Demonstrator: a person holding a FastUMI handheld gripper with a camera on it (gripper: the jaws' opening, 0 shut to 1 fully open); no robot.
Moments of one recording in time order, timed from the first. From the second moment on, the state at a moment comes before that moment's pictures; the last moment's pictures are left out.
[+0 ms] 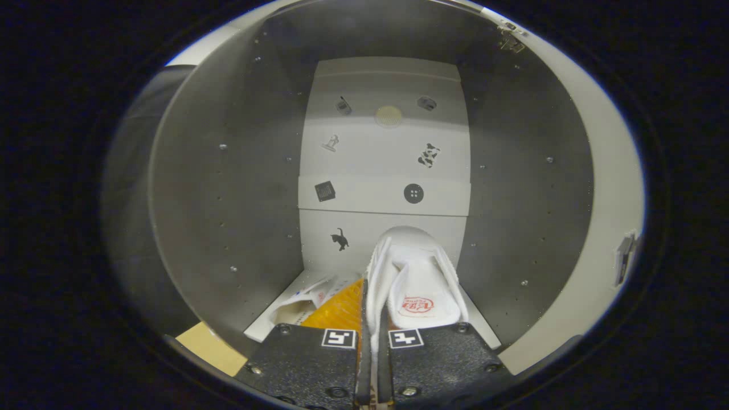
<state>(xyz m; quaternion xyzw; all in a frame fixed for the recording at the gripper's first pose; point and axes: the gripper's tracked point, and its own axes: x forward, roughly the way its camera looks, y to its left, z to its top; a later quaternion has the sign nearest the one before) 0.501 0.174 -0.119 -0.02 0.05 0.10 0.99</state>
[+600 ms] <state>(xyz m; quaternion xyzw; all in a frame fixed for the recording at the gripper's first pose) 0.590 0.174 -0.160 -0.03 0.10 0.08 0.99</state>
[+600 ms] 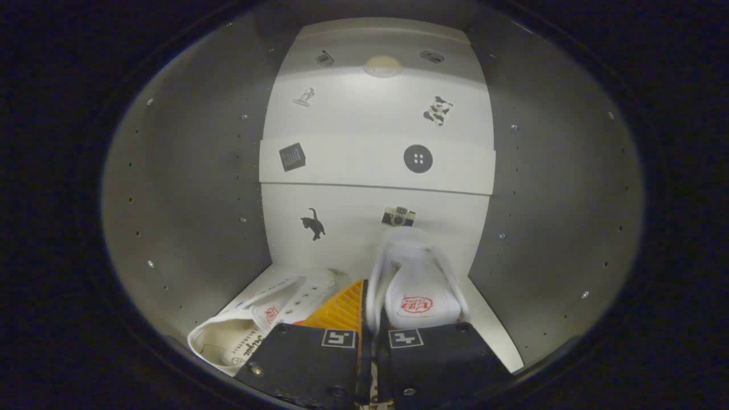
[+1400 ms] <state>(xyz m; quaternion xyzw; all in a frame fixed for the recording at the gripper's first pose) 0.605 0.173 -0.206 -0.02 0.27 0.04 0.96</state>
